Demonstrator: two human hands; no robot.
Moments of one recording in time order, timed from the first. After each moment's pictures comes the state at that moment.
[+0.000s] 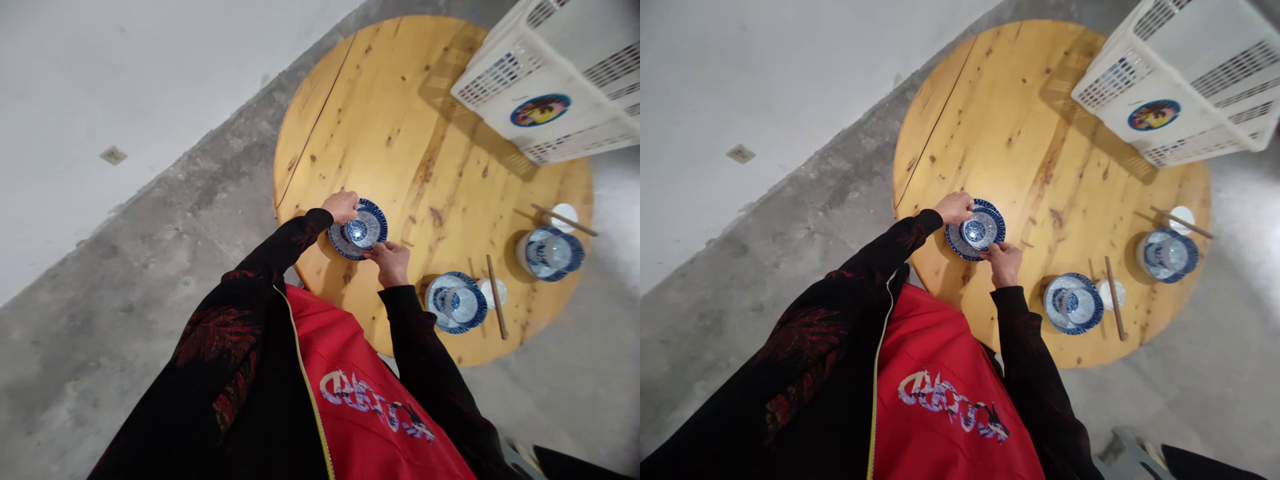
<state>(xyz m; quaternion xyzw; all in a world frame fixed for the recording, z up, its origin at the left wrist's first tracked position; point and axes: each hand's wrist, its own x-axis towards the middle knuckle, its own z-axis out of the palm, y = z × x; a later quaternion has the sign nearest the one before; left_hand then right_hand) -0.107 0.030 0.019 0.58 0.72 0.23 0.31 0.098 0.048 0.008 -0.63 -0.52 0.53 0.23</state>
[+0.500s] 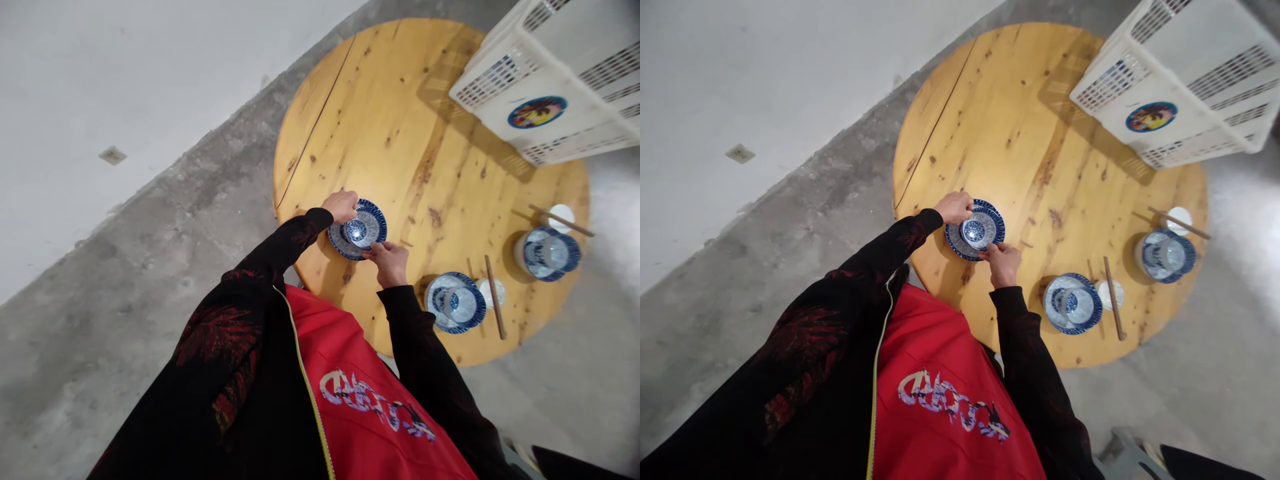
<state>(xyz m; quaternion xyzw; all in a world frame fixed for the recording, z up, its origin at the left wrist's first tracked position) -0.108 0.033 0.016 0.58 0.72 0.23 0.31 0.096 0.045 0.010 -0.63 -0.53 0.52 0.23</state>
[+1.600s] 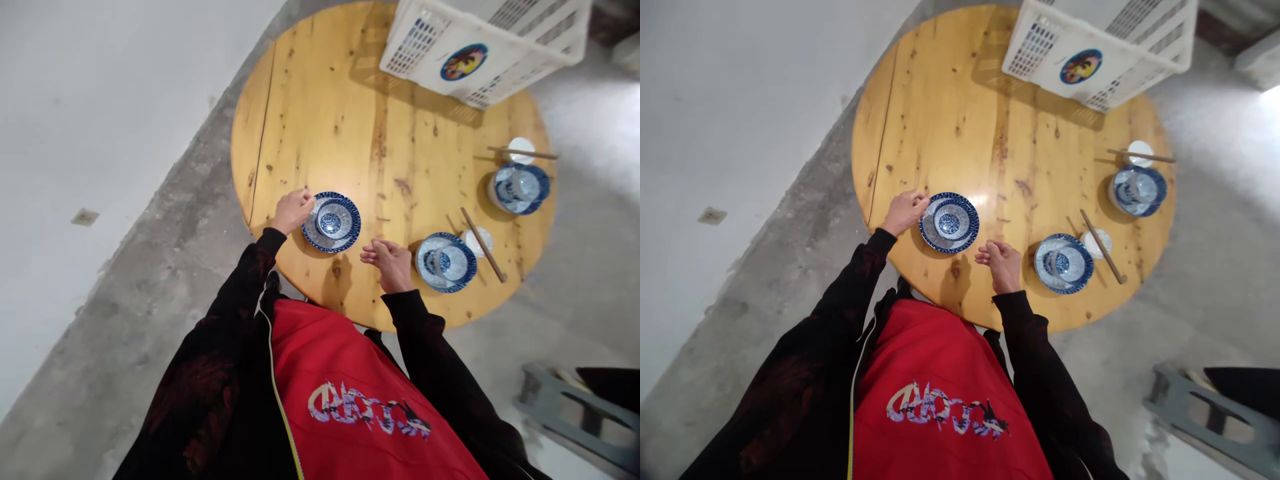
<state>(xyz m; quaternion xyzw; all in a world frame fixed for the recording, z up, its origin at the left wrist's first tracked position) -0.127 0.001 0.032 0.48 0.75 0.35 0.30 0.139 0.023 0.037 -0.63 -0.45 0.55 0.32</state>
